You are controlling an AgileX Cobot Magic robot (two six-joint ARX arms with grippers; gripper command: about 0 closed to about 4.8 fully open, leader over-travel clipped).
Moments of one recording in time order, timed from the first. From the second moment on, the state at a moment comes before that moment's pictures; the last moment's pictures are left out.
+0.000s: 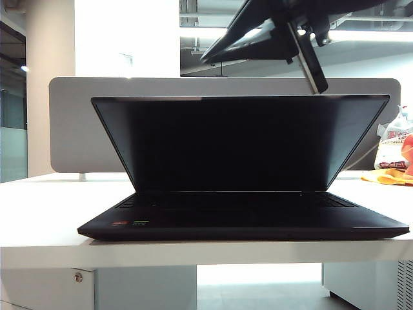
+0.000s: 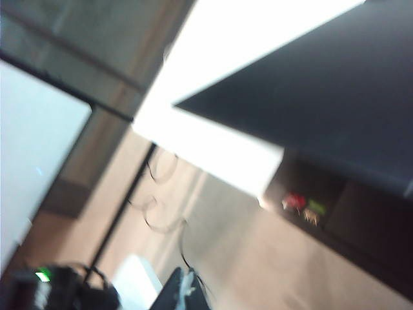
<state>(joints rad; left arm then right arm) -0.71 0.78 0.99 -0.80 0.11 -0.06 0.66 1.21 0.77 0.01 -0.49 0.67</state>
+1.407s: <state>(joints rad) -0.74 0.74 1.10 -0.77 0.20 -0.15 0.48 1.37 0.74 -0.08 -0.15 0.36</state>
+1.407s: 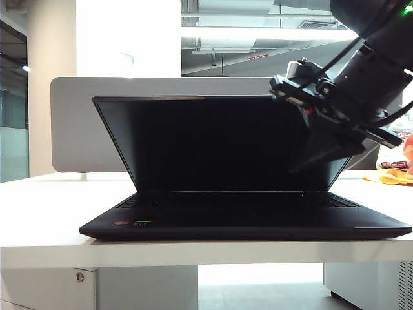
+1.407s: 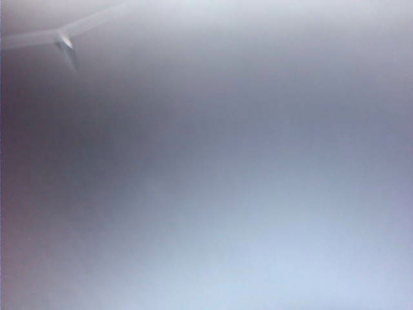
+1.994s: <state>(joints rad) -0.75 0.74 1.10 -0.83 0.20 -0.15 0.47 1.38 0.89 -0.14 -0.10 0.32</state>
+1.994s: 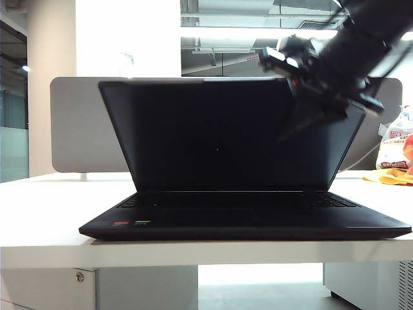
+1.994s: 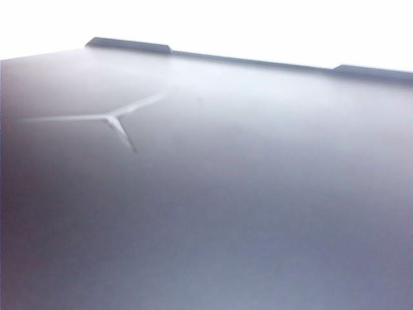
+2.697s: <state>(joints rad) -0.75 0.74 1.10 -0.87 0.15 -0.15 0.35 1.58 1.24 -0.25 -0.14 0.24</state>
